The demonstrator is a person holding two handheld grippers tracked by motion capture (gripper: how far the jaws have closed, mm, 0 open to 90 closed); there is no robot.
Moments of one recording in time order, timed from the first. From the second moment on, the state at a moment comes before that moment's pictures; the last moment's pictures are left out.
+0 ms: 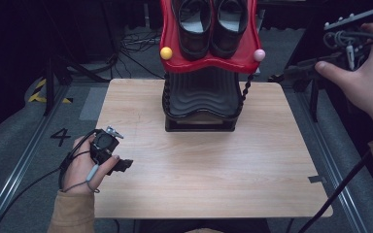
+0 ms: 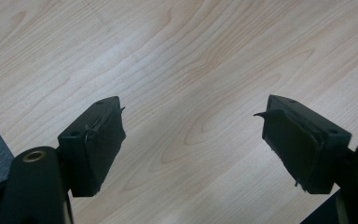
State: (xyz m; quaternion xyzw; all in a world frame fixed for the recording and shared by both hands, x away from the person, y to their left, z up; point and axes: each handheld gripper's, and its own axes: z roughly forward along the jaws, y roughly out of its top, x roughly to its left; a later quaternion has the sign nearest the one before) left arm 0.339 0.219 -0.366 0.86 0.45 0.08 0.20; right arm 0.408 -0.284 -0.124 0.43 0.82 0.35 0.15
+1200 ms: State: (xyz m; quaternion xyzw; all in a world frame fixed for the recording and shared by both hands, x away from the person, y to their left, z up) left arm 0.319 0.229 -0.371 0.86 0.47 0.08 0.20; right arm 0.380 -0.284 -0.327 0.30 0.90 0.31 0.06
